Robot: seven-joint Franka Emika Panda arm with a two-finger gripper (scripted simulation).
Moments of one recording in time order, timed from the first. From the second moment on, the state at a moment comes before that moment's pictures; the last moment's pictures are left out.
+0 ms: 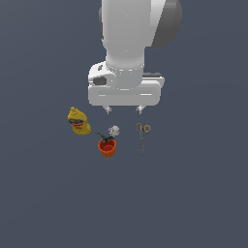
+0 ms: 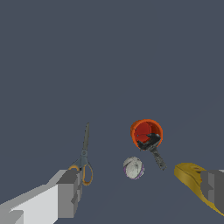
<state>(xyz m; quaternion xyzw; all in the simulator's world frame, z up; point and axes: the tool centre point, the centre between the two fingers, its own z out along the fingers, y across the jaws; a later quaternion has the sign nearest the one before) 0.015 0.000 0.311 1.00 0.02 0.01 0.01</state>
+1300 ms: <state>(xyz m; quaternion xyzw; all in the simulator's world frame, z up) 0.022 -0.009 0.296 1.00 0.00 0.03 0.02</state>
